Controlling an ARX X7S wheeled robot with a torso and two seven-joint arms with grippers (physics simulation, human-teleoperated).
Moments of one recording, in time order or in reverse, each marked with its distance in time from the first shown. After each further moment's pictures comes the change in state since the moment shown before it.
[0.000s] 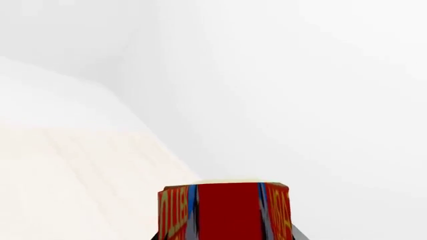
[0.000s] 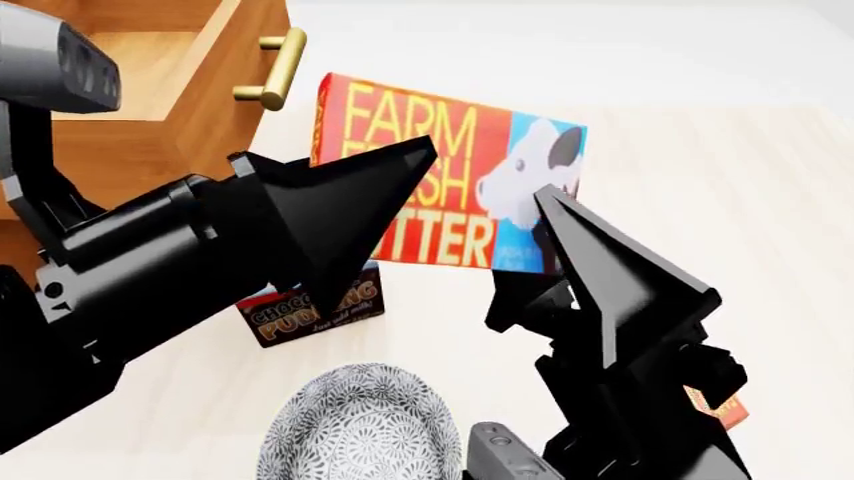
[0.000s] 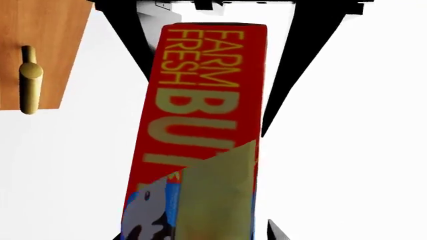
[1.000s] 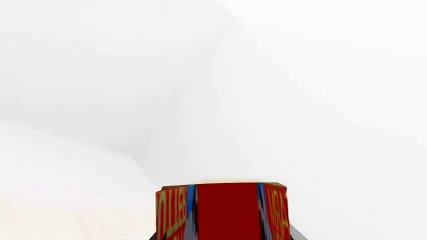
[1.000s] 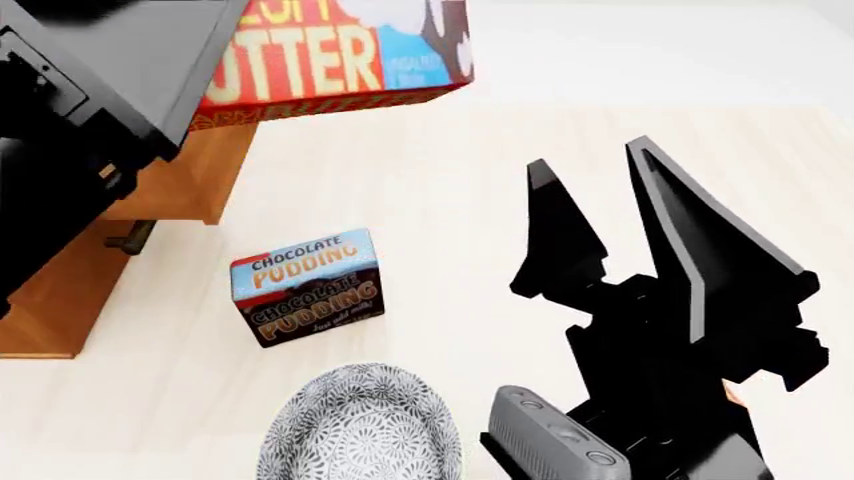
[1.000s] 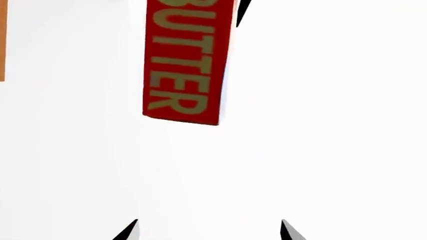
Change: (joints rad) left arm 0.031 -0.067 -0.172 0.059 -0.013 0.208 -0.114; right arm -0.069 0.035 0.180 -0.007 0.069 -0.024 0.067
